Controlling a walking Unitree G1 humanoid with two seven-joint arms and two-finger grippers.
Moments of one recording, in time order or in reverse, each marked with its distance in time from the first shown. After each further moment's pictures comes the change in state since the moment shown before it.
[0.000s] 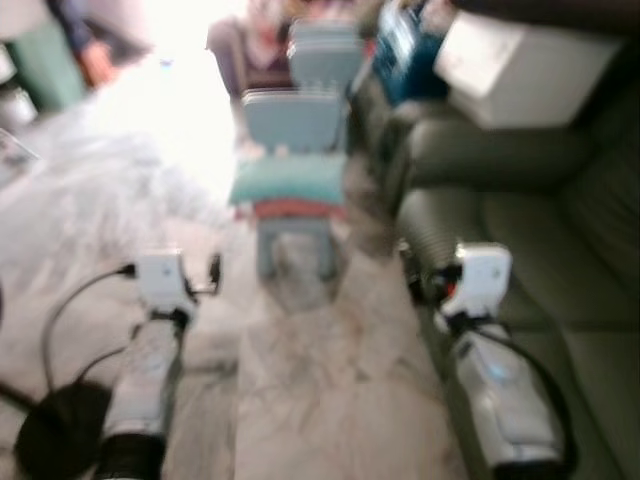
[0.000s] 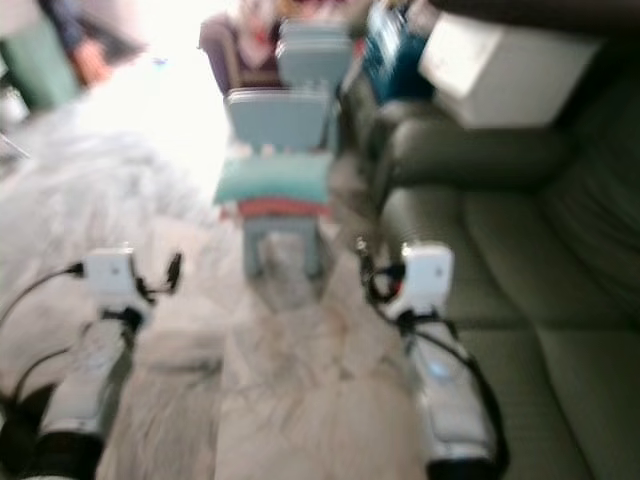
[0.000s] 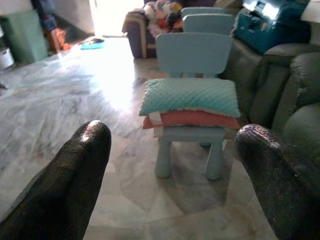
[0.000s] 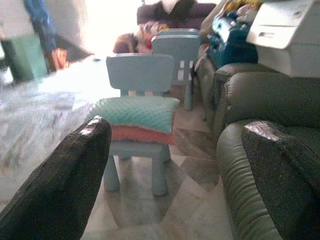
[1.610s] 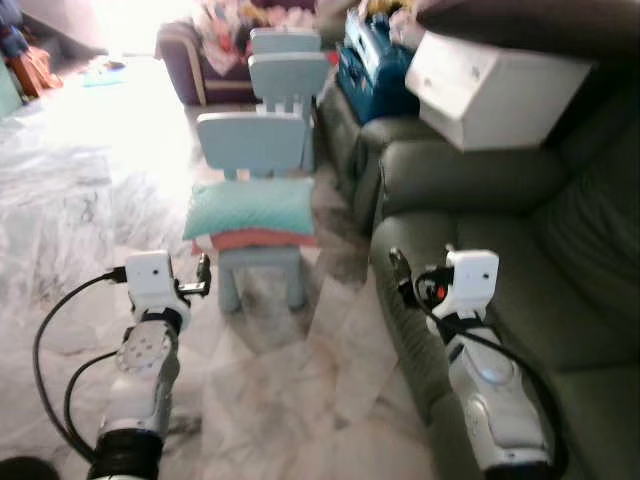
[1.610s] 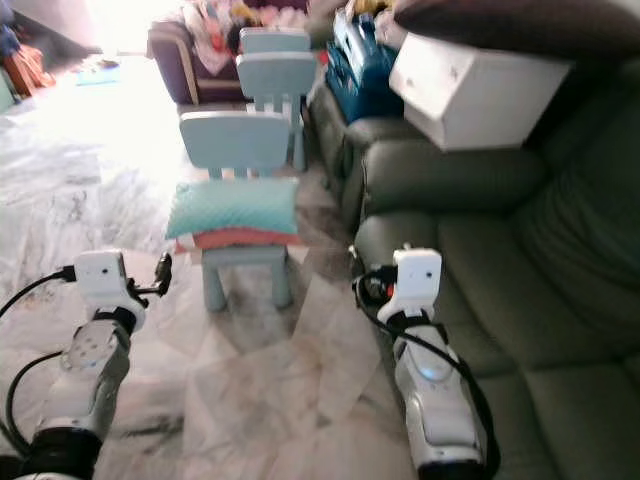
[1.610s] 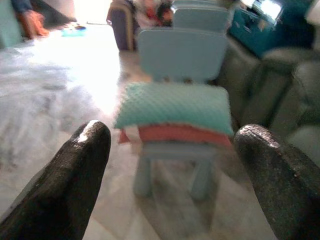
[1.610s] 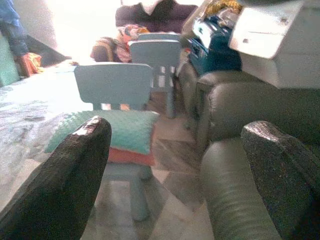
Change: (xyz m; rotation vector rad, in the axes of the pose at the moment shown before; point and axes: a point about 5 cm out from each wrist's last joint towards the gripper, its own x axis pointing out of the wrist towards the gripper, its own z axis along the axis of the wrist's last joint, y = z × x) left arm 0.003 0.007 -0.003 -0.045 0.044 0.071; right arm 0.003 0.011 0.002 0.011 -0.010 0.032
